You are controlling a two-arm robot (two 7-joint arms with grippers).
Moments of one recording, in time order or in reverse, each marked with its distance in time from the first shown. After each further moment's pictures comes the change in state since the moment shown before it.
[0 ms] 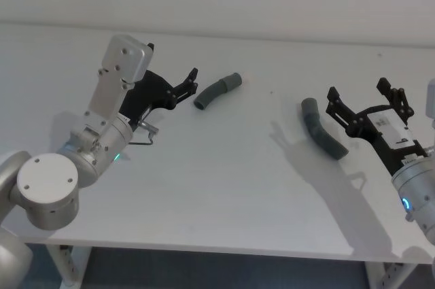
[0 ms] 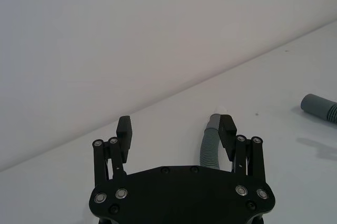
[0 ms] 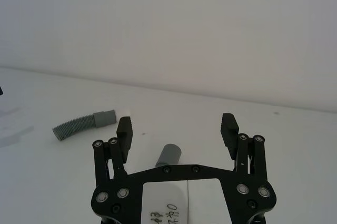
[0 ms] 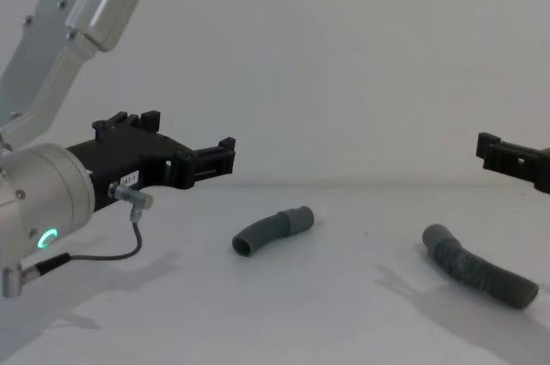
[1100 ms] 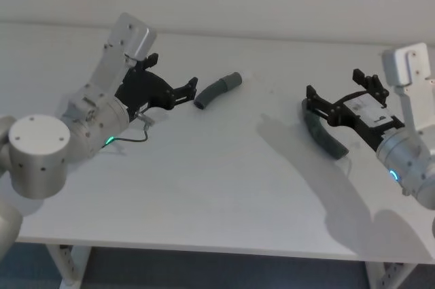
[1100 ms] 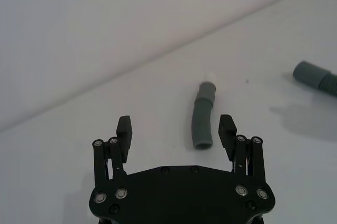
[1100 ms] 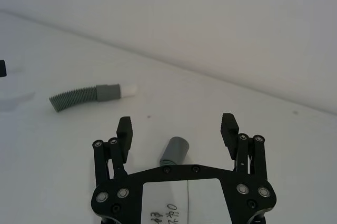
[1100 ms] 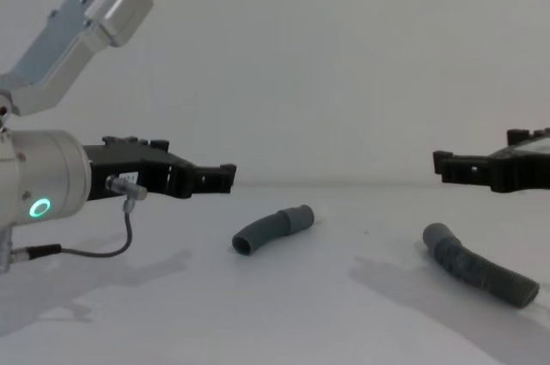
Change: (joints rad) left arm -0.092 0.021 -0.013 0.015 -0.088 0.262 -0.138; right arm 0.157 0.032 -0.070 0.030 -0.071 0.256 0.052
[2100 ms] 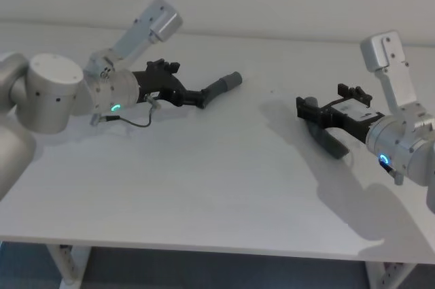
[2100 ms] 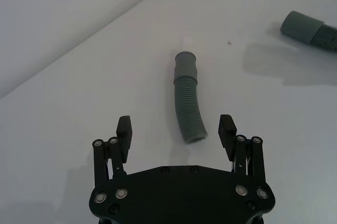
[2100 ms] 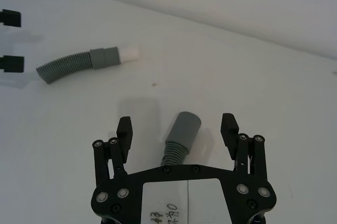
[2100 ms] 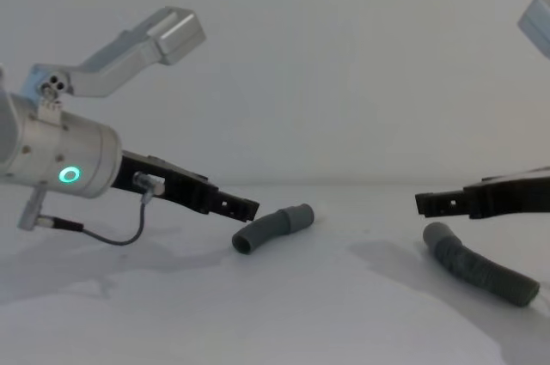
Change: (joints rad) left arm -0.302 -0.013 0.124 0.294 -0.001 0.170 -0.317; right arm 0.137 -0.043 -0.010 0.125 0.026 0.243 0.083
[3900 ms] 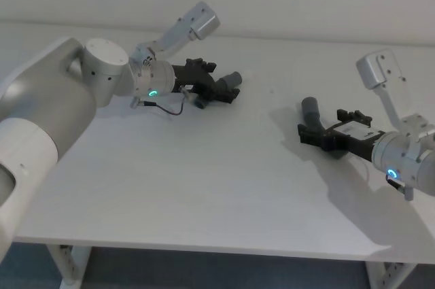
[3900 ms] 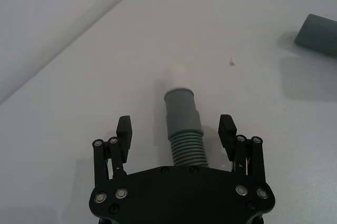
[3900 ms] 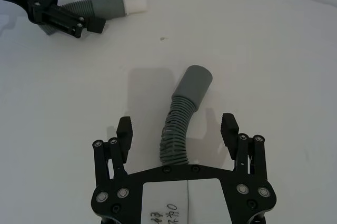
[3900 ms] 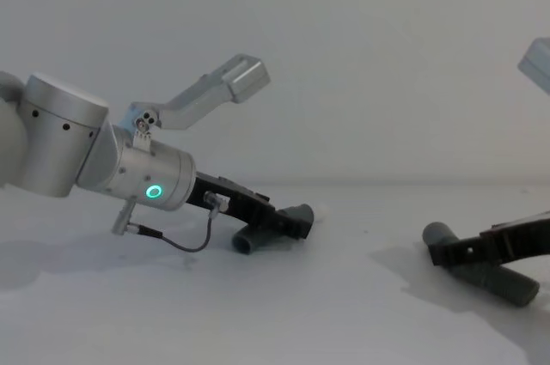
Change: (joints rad) left arm -0.341 -0.289 0.097 0.757 0.098 -0.343 -0.222; right arm -0.013 0.033 0.010 -0.001 -0.017 0.113 0.095
